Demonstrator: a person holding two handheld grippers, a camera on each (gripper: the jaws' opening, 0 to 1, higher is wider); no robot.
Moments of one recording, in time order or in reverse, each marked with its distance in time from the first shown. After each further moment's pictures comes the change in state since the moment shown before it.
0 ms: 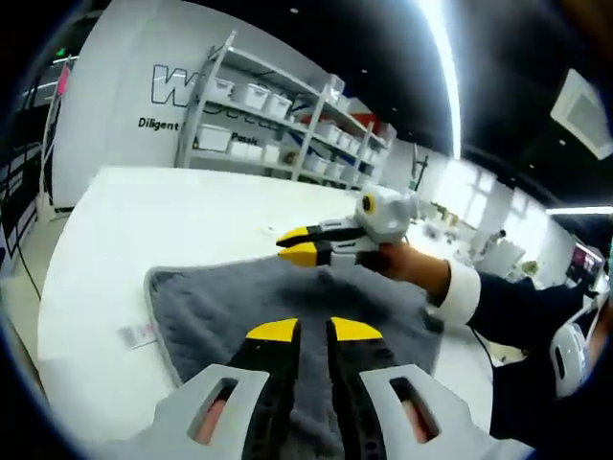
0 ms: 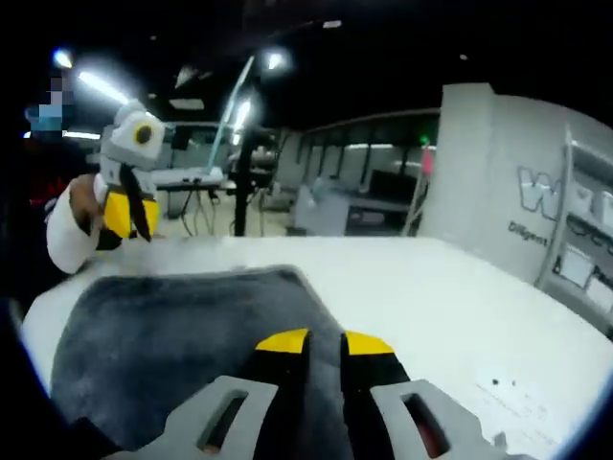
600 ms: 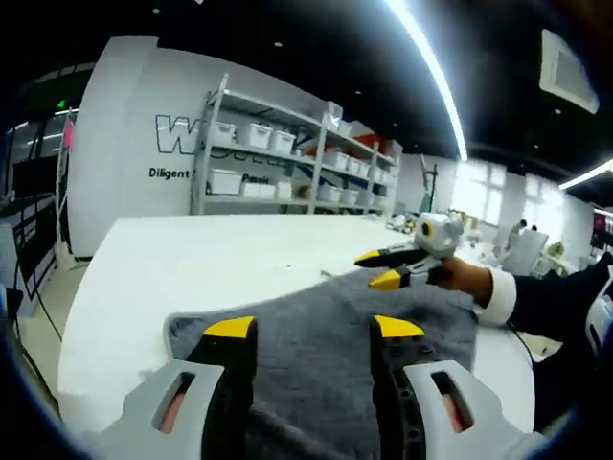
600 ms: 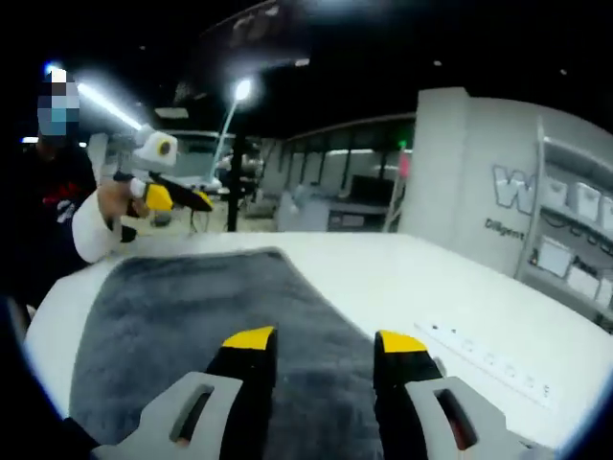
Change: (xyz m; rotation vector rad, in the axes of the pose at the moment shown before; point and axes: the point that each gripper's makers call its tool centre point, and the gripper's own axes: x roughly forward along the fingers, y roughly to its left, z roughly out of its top) left arm 0.008 0.002 0.032 0.149 -0.203 0.106; right arm -0.111 -0.018 -0.026 0.004 -0.029 -0.074
